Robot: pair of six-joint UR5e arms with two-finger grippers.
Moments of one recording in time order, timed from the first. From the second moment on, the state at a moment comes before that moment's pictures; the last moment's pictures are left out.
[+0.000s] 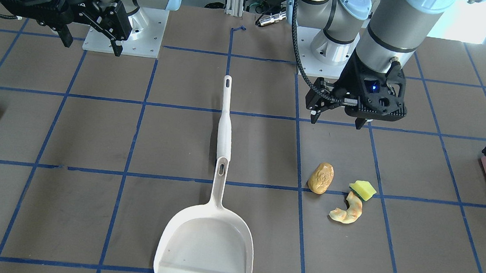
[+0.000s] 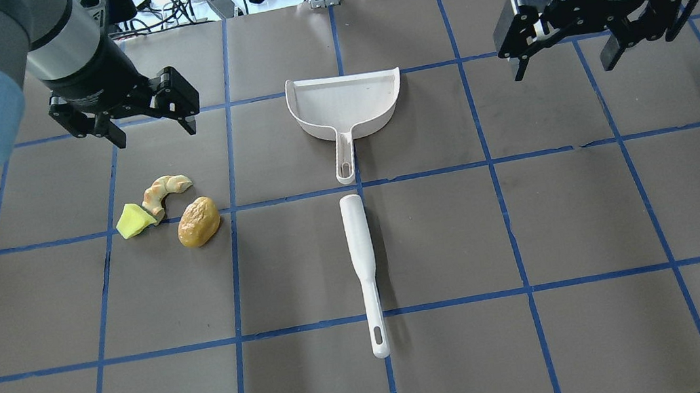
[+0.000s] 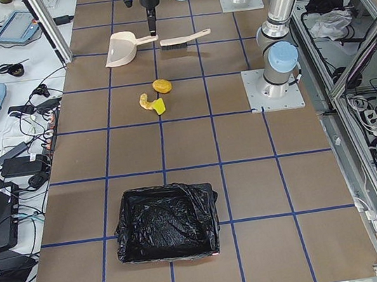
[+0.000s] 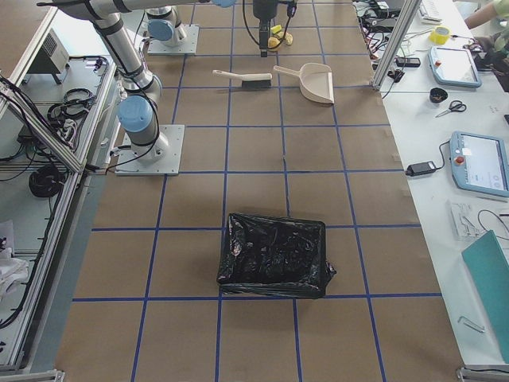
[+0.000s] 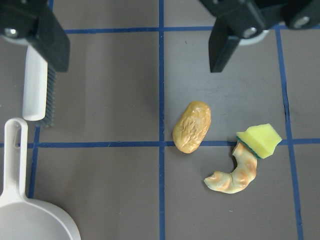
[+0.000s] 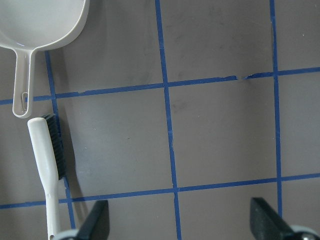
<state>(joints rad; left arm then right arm) -1.59 -1.64 -1.59 -1.41 1.54 -0.02 1.58 -1.65 1.53 -1.49 -1.57 0.10</state>
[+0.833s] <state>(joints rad) -1.78 -1.95 -1.37 -1.36 1.54 -0.14 1.66 -1.62 1.59 -1.50 -1.54 0.13</state>
